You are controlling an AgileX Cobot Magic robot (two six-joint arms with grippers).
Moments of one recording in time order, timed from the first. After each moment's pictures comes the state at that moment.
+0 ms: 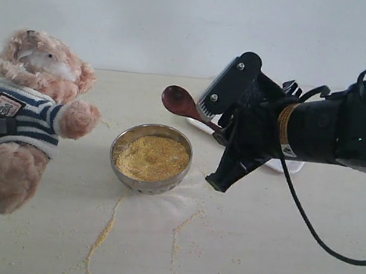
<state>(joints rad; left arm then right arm) 0.30 1.30 -0.47 -1.52 0.82 1.43 0.65 1.54 -0.81 -0.97 0.02 0.47</state>
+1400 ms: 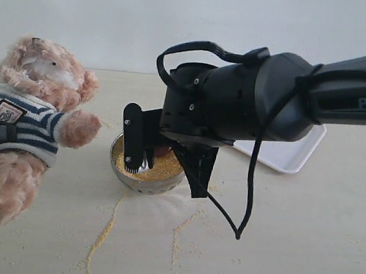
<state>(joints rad) 0.30 1.30 -0.47 -1.47 0.82 1.43 0.92 1.93 -1.29 -0.86 0.73 -0.22</state>
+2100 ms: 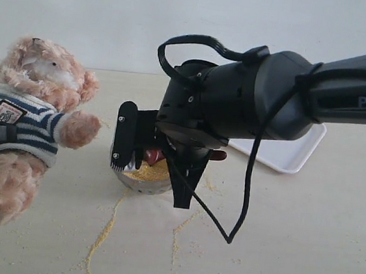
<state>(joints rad) 0.30 1.30 -0.47 -1.46 0.82 1.43 0.92 1.93 -1.30 -0.69 0.69 -0.21</state>
